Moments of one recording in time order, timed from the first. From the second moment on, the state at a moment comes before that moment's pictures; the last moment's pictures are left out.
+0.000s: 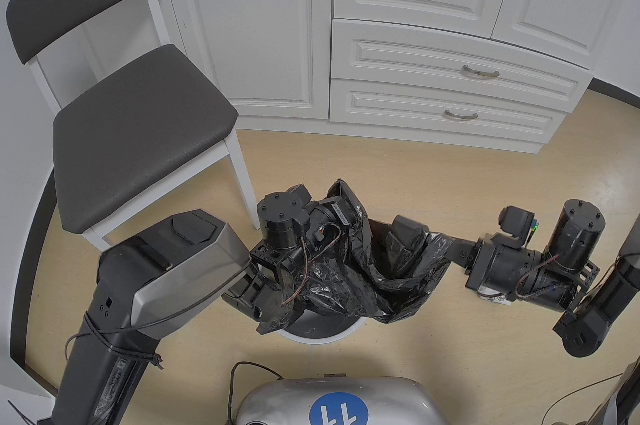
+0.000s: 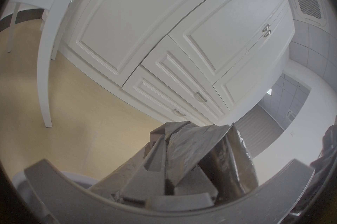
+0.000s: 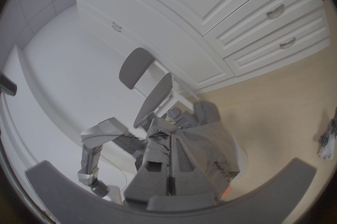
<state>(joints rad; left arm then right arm) -0.59 2.60 -1.39 -1.31 0.01 -0.59 0.43 1.87 -0.34 -1.55 0.51 0.52</state>
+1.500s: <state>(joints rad) -0.55 2.43 -0.88 -1.46 -0.01 -0.50 0.56 2.07 -0.47 -1.55 0.30 0.57</state>
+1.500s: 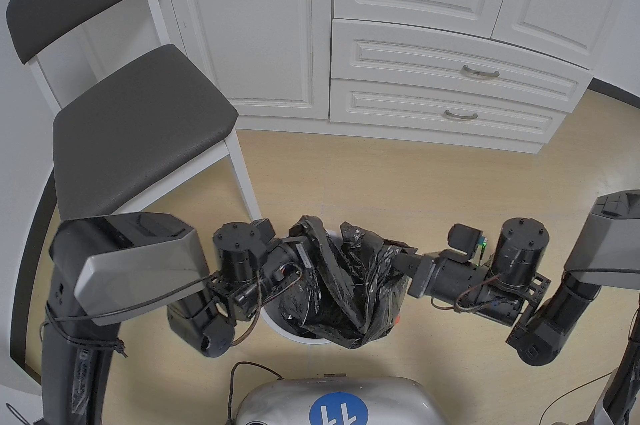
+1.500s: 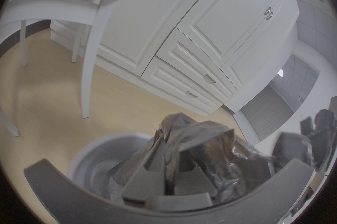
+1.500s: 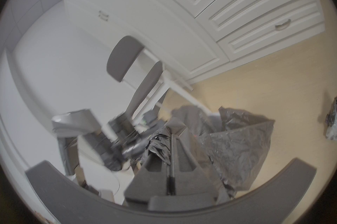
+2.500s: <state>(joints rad) -0.36 2.13 -0.33 -1.53 0.00 -0.24 0.77 2.43 -0.85 -1.55 -0.08 0.81</state>
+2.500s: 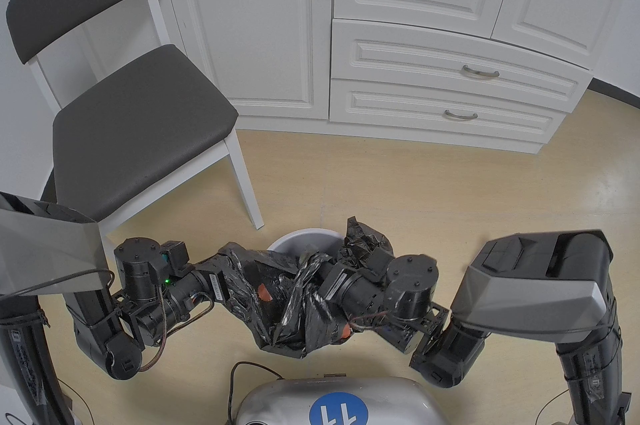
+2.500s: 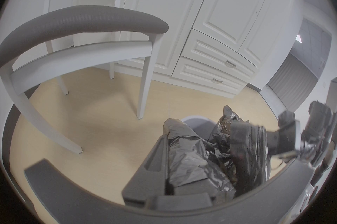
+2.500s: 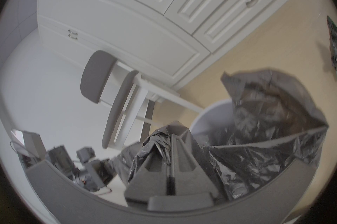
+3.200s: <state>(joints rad) -0.25 2.06 -0.45 -1.52 0.06 -0.25 0.77 2.51 -0.89 -1.55 -0.10 0.81</state>
